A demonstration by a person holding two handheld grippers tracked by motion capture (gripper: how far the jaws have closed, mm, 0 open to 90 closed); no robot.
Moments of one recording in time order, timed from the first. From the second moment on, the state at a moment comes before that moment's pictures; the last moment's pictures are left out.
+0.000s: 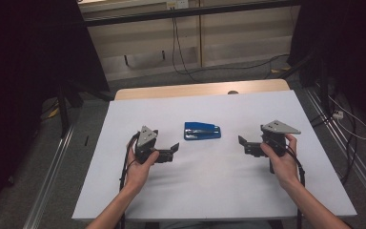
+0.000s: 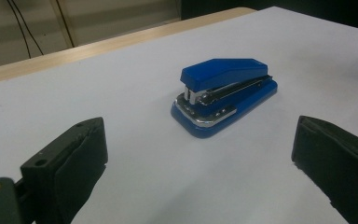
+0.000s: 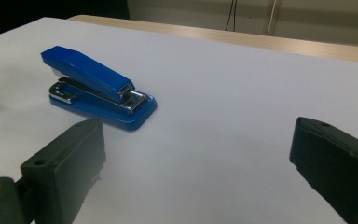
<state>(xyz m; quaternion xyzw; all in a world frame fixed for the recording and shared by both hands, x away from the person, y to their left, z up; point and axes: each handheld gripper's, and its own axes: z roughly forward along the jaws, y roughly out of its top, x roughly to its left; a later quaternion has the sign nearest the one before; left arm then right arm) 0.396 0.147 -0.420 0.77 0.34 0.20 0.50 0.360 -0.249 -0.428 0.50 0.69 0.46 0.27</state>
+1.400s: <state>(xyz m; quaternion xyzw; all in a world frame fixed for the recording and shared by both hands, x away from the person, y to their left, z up) 0.322 0.225 -0.411 0.74 0.39 0.24 0.49 0.287 -0.281 -0.423 0.52 0.66 0.46 0.31</state>
